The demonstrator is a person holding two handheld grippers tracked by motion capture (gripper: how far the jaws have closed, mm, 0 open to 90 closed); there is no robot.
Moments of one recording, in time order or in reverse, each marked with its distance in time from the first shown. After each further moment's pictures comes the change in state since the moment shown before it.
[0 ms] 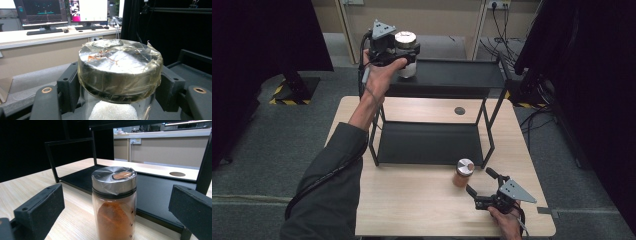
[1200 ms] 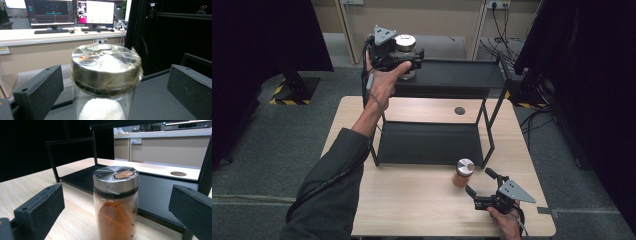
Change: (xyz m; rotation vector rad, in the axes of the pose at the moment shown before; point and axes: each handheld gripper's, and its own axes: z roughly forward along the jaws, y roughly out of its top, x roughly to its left) left arm -0.020 -0.011 -0.009 -0.034 0.046 -0.039; right arm 0.001 0.000 0.001 0.001 0.002 0.002
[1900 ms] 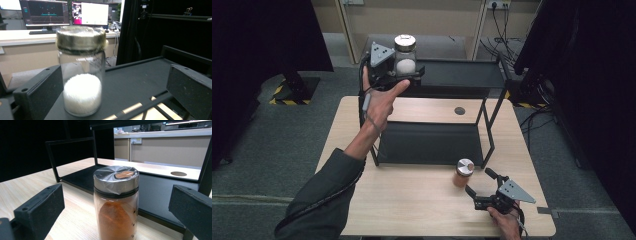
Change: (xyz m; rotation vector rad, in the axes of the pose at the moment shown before) left arm -0.016 -0.025 -0.042 -0.017 -0.043 -0.015; right arm 0.000 0.000 0.000 0.000 0.001 0.001
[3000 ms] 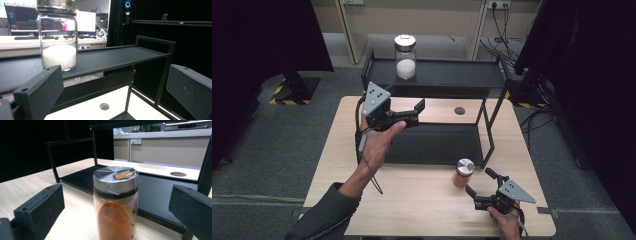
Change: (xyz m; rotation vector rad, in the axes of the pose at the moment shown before) left arm -0.013 -0.072 -0.051 -0.087 -0.087 0.011; right arm 0.000 0.000 0.000 -0.003 -0.002 -0.001
